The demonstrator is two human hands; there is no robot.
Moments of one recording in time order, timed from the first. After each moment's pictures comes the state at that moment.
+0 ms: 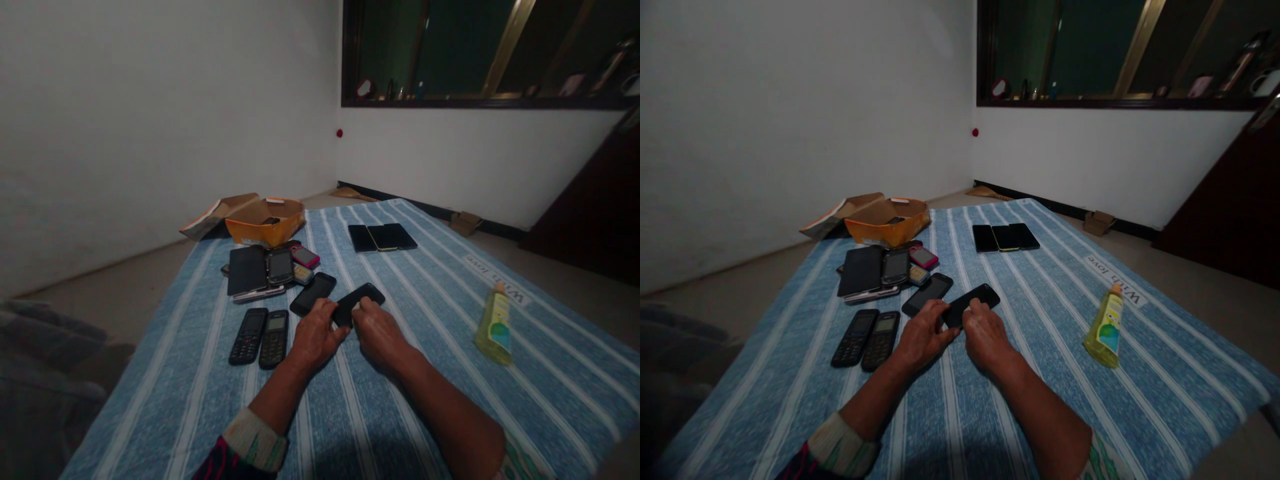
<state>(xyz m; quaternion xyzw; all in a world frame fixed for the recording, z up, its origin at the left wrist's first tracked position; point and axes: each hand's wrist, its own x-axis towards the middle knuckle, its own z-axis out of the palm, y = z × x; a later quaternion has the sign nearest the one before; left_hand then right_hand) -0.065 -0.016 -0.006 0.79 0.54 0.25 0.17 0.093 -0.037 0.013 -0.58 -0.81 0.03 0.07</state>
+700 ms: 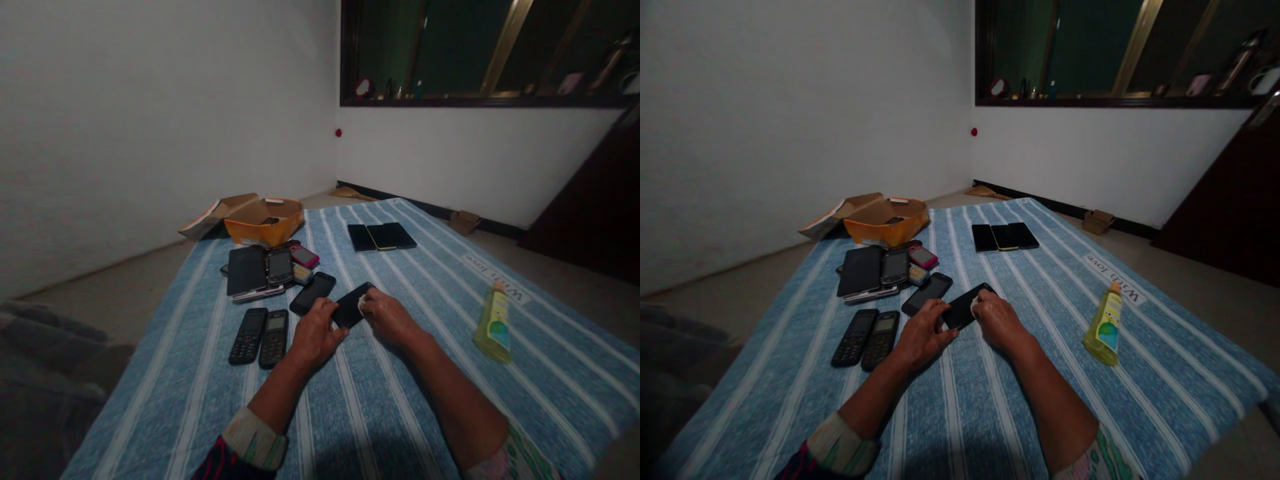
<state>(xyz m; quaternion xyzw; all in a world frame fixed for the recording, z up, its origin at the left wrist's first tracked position) -0.067 -0.014 -0.005 0.79 0.53 0.25 0.20 0.128 -0.011 0.010 -0.53 -0.84 0.05 0.10</state>
